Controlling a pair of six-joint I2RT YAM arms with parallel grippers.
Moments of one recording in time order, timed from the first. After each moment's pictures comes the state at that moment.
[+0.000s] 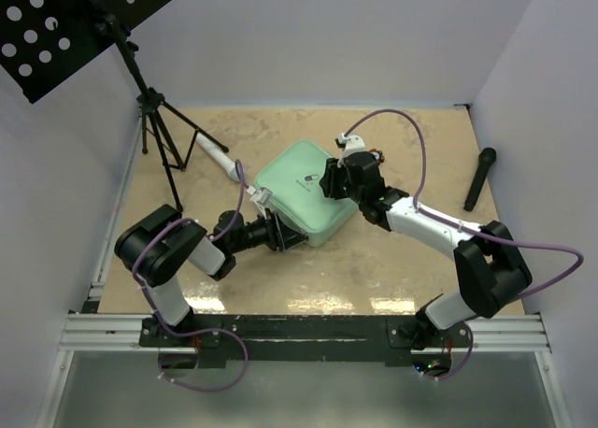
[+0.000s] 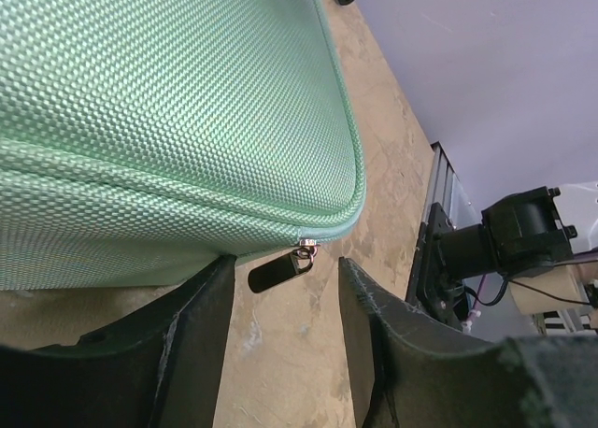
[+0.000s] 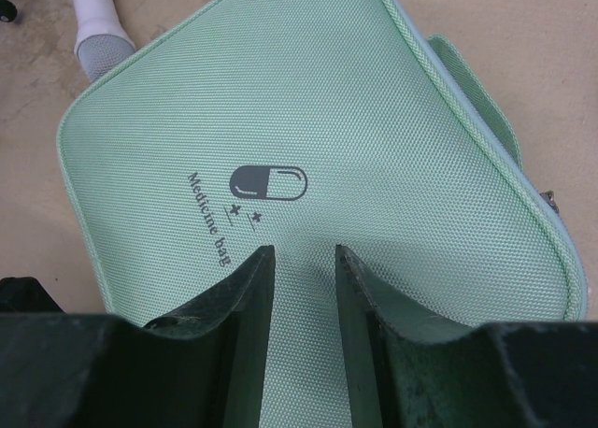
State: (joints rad) left arm -0.59 1.75 0.33 1.28 0.54 -0.78; right arm 0.59 1.51 0.92 0.11 0.09 0.35
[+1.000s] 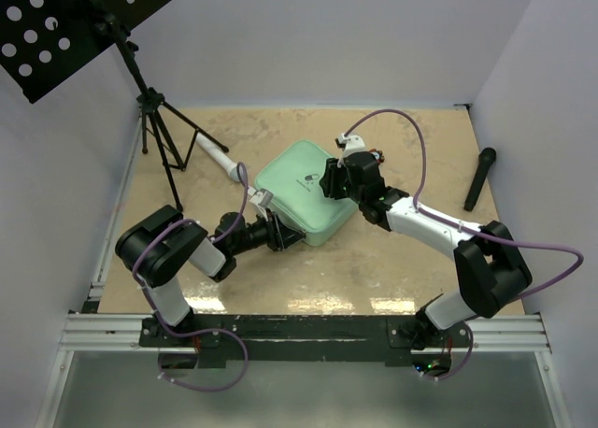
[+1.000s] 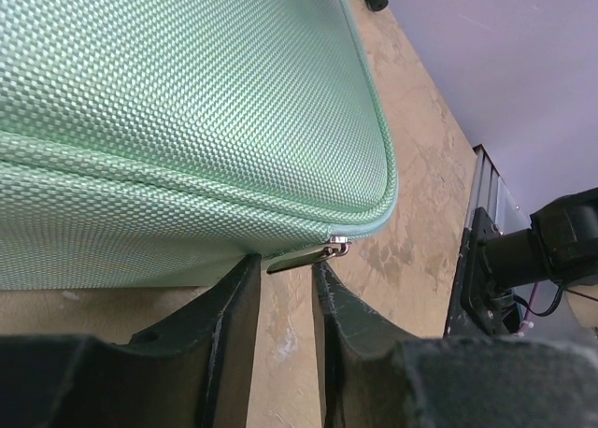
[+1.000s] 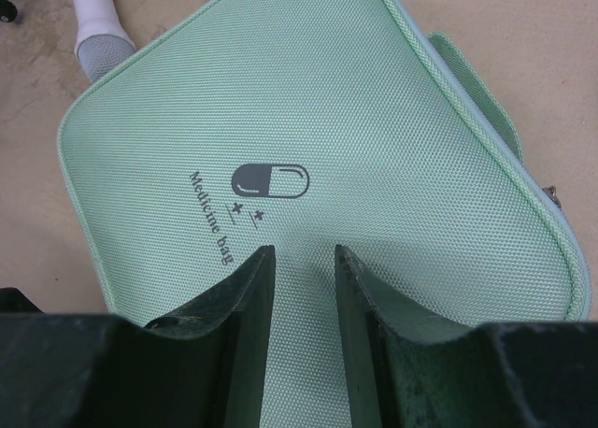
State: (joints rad) left arm -0.60 1.75 0.32 1.27 0.46 -0.68; right arm 0.59 1.51 0.92 0.11 0.09 0.35
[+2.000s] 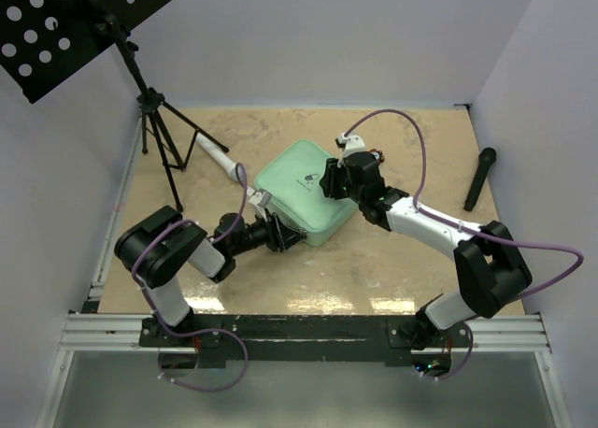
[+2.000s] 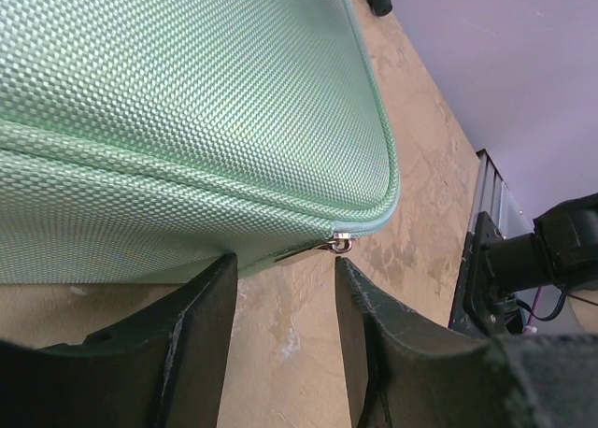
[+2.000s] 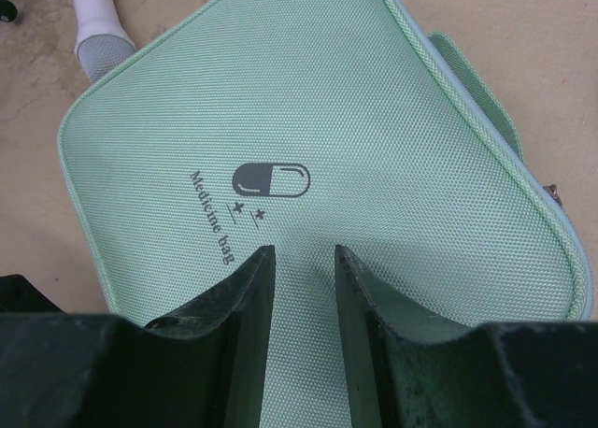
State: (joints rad) left arm -0.60 1.75 0.31 1.27 0.45 -0.68; right arm 0.59 1.51 0.92 0.11 0.09 0.35
